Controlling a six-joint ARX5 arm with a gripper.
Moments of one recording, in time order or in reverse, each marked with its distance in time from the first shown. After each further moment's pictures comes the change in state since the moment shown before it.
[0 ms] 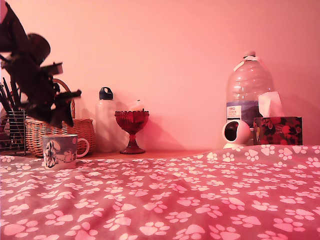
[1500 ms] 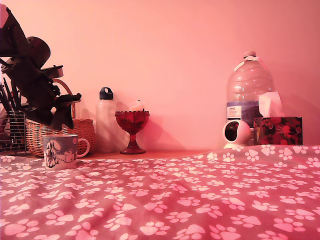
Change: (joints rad) arm 0.000 0.011 0.000 0.031 -0.005 0.018
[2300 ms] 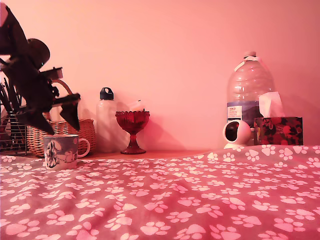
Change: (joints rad) arm 0.000 -0.031 0.002 -0.099 0.051 0.001
